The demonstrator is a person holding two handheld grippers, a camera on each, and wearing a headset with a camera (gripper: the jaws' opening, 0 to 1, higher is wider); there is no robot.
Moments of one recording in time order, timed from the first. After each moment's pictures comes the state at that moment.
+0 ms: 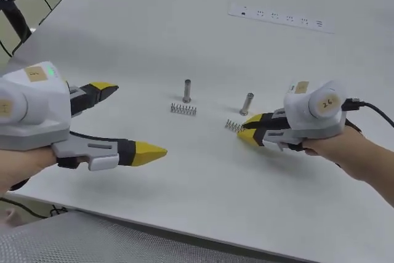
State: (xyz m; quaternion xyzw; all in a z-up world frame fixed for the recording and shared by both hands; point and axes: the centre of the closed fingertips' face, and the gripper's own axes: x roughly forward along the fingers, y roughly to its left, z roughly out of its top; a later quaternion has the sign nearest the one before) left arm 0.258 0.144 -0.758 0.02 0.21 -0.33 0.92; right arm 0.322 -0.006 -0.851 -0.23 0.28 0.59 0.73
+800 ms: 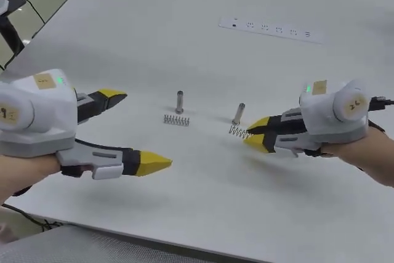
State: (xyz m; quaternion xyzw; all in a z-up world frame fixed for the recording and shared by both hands) left arm 0.259 0.119 -0.748 0.03 0.21 -0.37 0.90; right arm 0.298 -0.019 -0.797 -0.23 0.26 0.61 0.71
